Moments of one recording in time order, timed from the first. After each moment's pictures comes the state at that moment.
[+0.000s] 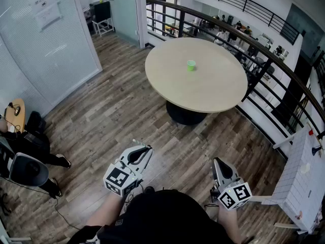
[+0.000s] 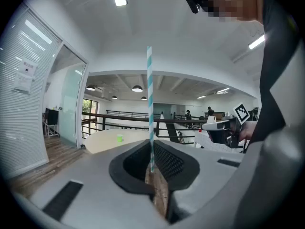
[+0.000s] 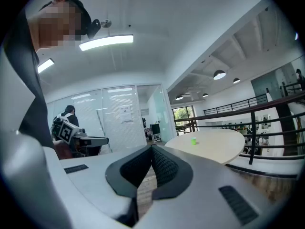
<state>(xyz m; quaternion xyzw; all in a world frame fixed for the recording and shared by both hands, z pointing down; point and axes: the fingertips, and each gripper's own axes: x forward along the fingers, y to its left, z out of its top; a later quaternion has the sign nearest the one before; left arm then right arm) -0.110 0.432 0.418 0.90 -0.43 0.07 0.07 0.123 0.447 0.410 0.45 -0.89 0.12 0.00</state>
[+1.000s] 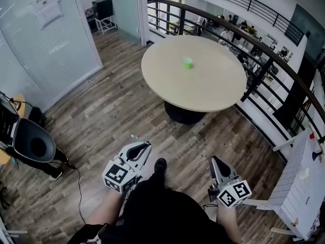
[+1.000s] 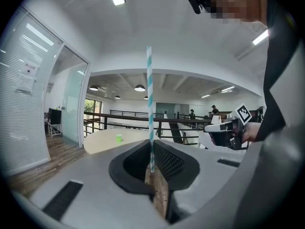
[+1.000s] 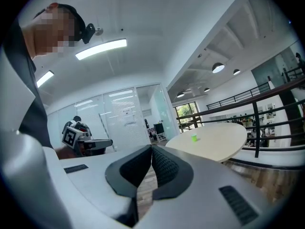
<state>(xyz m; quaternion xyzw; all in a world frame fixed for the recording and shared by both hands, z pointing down) -0.052 0.411 0.427 0.89 -0.45 0.07 0.07 0.180 0.425 0.425 0.42 -0.89 0.15 -0.02</state>
